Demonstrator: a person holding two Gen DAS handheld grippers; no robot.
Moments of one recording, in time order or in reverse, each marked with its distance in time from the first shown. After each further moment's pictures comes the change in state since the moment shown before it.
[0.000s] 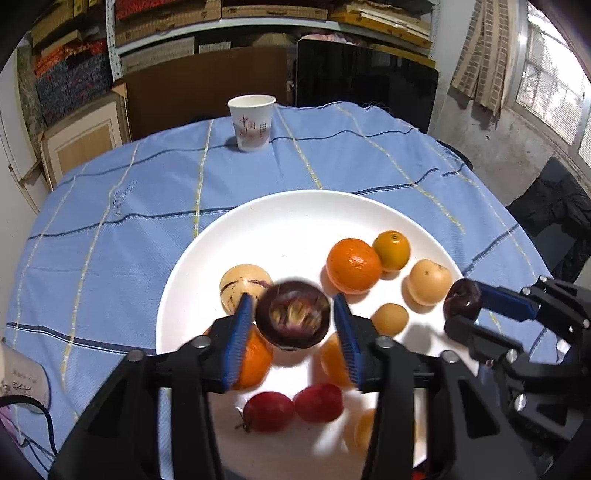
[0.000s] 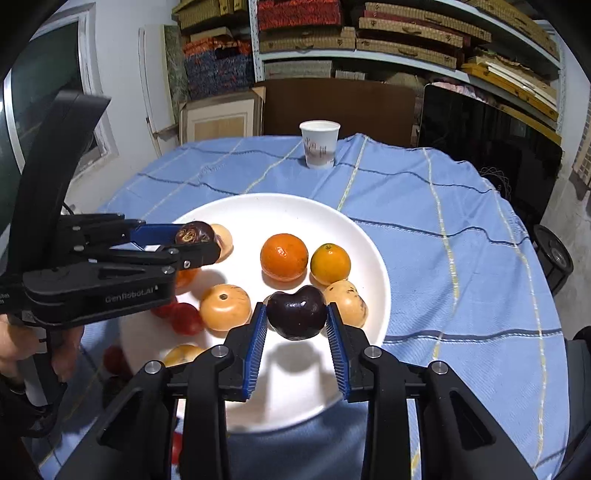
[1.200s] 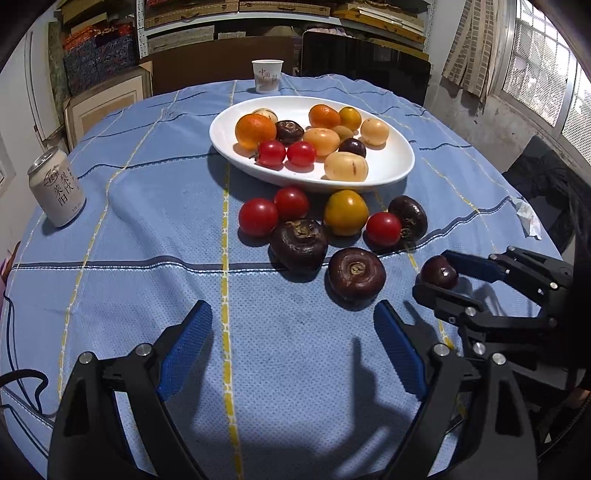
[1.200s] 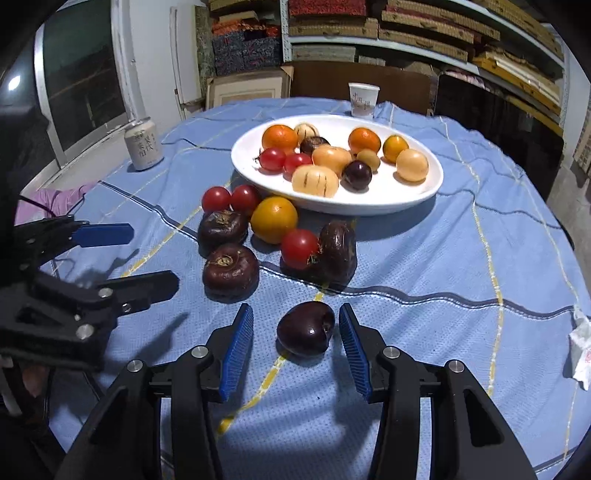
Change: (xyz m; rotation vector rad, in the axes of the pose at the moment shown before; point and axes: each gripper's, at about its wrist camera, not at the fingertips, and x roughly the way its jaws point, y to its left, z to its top) left arm -0.115 -0.012 -0.200 -0.029 0.013 0.009; right arm -0.067 0.091 -0.143 -0.020 0.069 0.003
